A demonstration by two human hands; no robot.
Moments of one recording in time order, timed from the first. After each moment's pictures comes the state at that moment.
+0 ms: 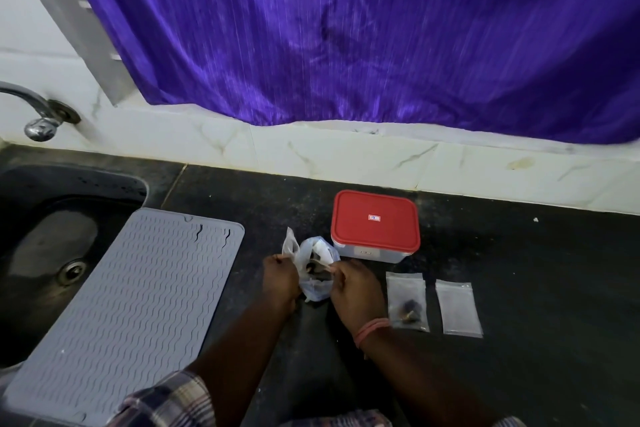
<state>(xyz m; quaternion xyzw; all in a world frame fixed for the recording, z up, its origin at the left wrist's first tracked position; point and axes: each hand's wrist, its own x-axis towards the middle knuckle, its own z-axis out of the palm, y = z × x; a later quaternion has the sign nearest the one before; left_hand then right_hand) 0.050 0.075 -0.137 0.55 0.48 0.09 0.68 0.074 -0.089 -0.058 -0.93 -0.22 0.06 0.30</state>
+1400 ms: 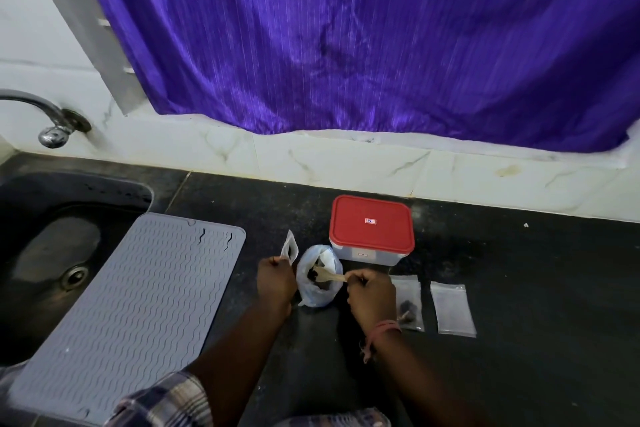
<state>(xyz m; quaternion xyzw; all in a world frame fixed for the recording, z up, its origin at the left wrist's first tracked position) 0.034 0.075 -0.112 0.59 0.49 0.09 0.64 0.071 -0.109 -0.050 -0.86 0.03 0.14 0.49</state>
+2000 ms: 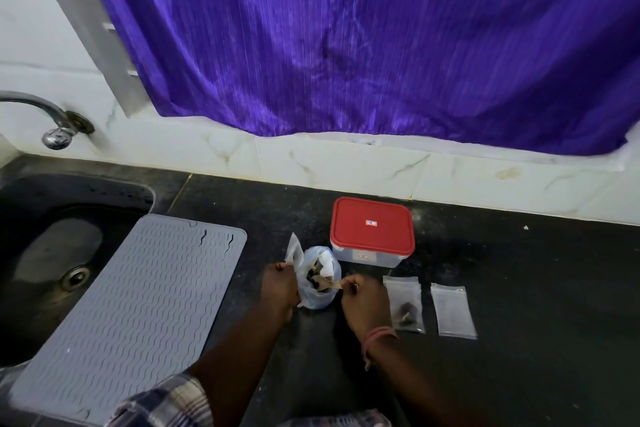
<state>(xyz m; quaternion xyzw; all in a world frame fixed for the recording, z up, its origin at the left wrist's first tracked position) 0.027 0.059 -0.082 0.56 0.47 0.05 0.68 0.062 -0.106 -0.050 -0.92 -0.08 0.13 0.35</state>
